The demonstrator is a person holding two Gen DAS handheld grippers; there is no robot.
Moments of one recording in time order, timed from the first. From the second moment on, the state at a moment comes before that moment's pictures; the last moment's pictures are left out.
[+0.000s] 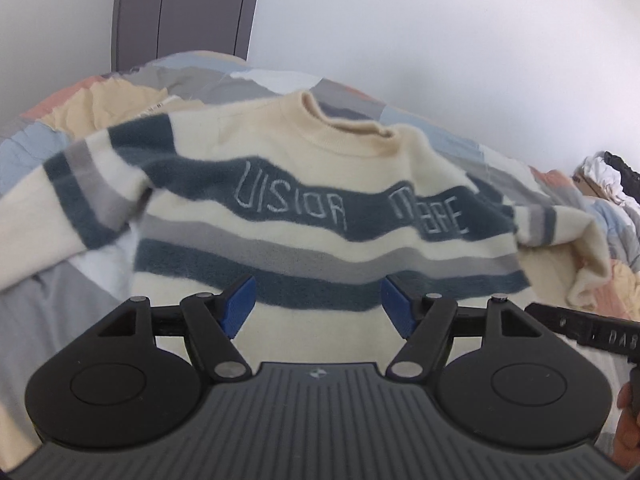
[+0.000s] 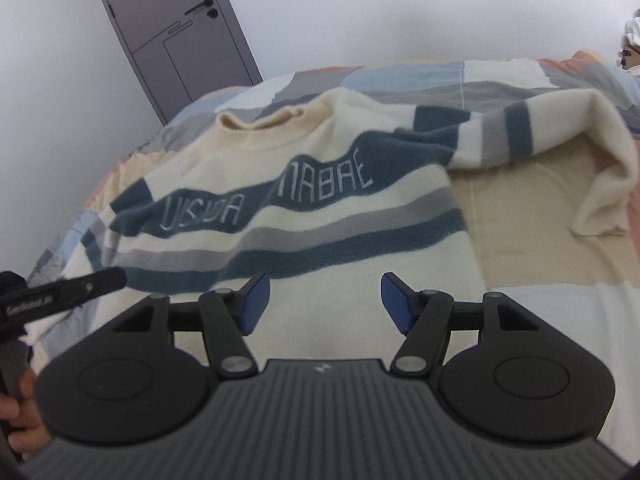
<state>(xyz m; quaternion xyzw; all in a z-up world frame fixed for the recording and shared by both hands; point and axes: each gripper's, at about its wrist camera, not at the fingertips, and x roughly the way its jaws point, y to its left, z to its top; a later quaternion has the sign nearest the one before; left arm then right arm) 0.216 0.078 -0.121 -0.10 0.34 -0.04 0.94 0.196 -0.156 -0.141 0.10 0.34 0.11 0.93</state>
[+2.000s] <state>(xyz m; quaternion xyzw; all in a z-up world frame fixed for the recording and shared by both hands) 0.207 0.157 -0.143 -0.20 0.27 -0.07 0.94 0.481 -0.025 -0.153 -0.01 0.27 0.11 0.96</state>
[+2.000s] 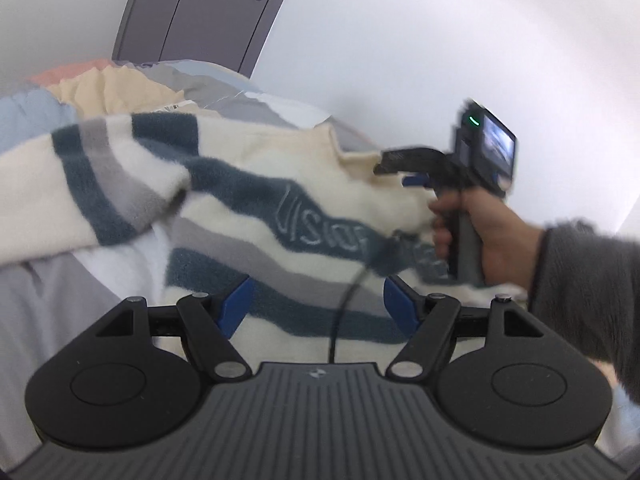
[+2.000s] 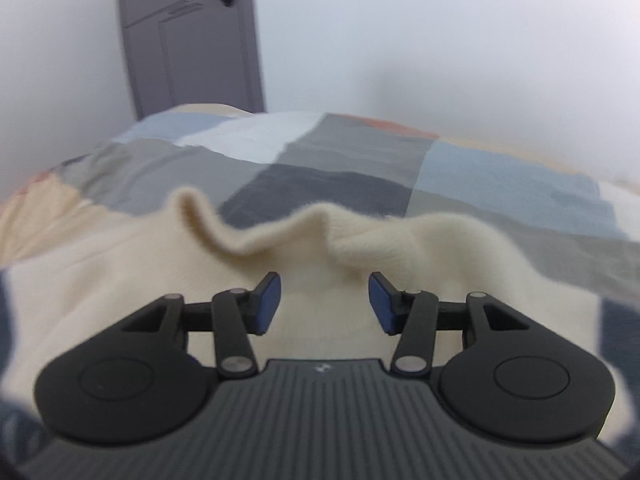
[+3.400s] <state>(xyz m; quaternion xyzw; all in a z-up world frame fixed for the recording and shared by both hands) 0.087 0.186 -0.148 -0.37 0.38 0.03 0.85 0.108 -0.011 -0.170 0.01 0.42 0.40 0.82</state>
